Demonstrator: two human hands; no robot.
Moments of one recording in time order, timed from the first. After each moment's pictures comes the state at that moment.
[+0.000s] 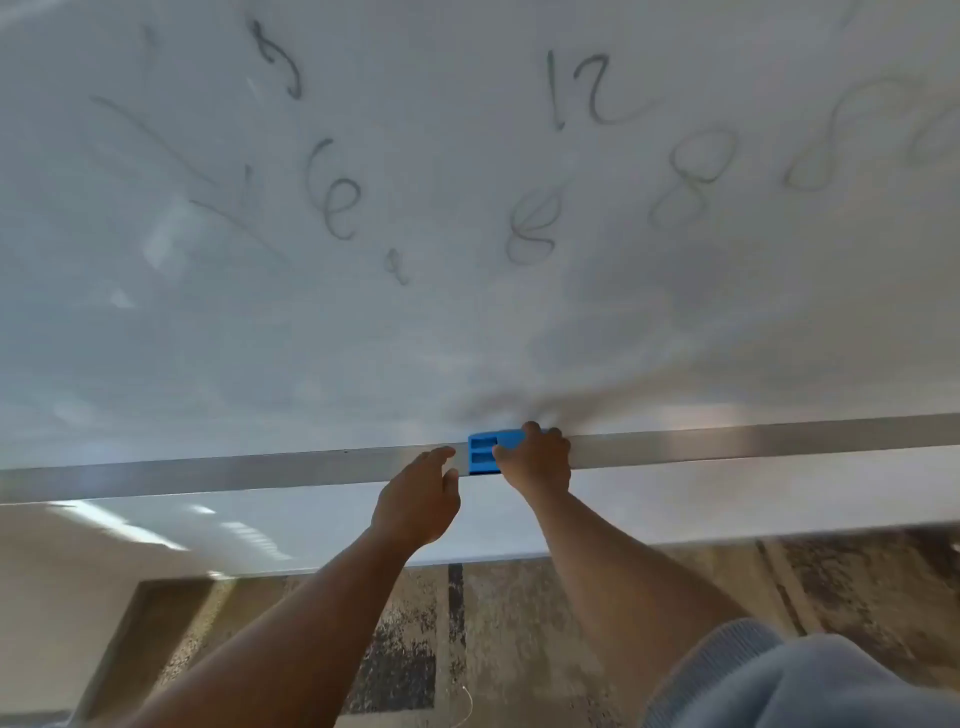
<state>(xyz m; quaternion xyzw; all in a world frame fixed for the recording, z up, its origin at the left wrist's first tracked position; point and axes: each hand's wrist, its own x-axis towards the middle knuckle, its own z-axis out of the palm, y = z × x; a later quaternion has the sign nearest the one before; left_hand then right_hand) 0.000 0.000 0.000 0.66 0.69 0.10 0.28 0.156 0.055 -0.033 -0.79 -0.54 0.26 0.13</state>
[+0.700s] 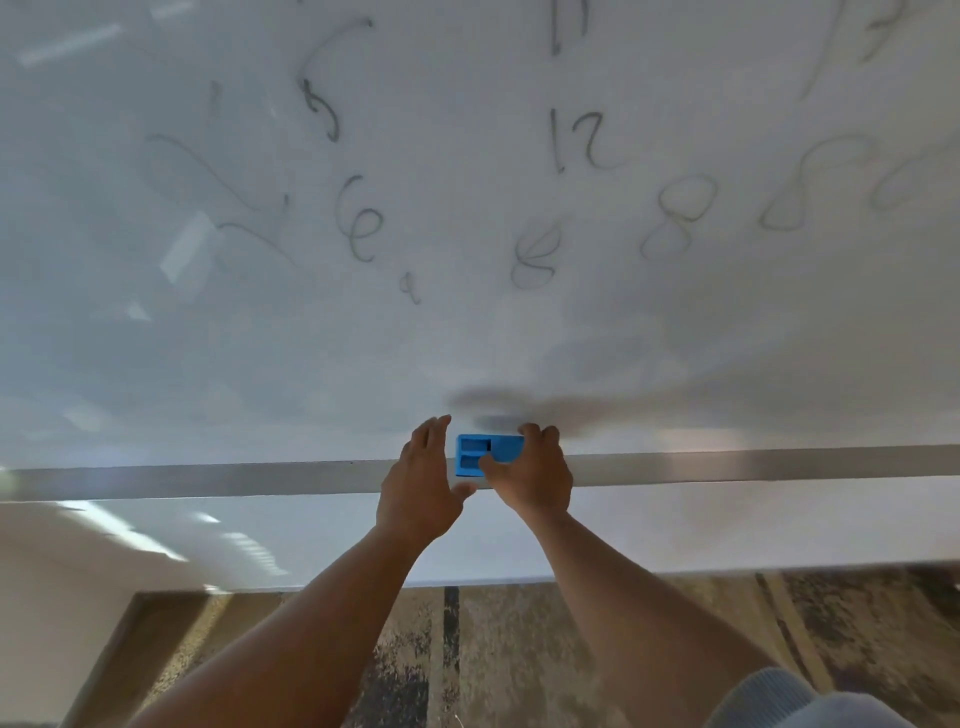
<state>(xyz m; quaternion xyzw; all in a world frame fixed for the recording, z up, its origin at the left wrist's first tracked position) 0.003 0.001 0.024 0.69 0.67 0.17 0.18 0.153 0.029 0.007 -0.75 -0.59 0.18 0.24</state>
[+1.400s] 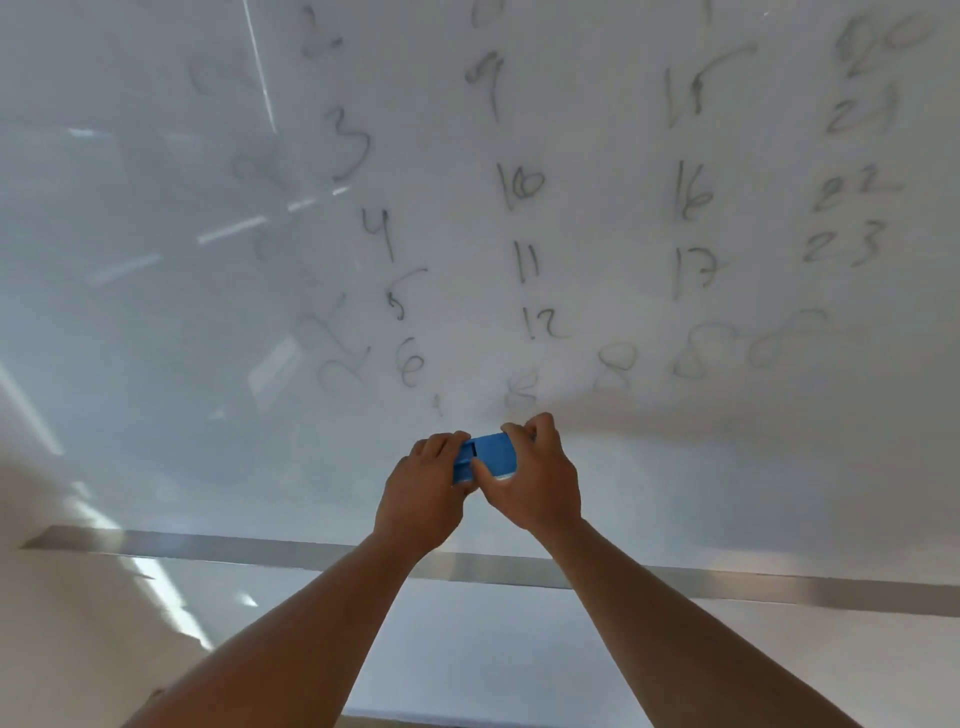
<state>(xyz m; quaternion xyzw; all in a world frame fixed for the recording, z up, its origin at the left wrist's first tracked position) 0.017 -0.041 0.186 0.73 0.62 0.28 -0.02 0.178 -0.012 0.187 -0.55 -0.75 -0.01 0.38</state>
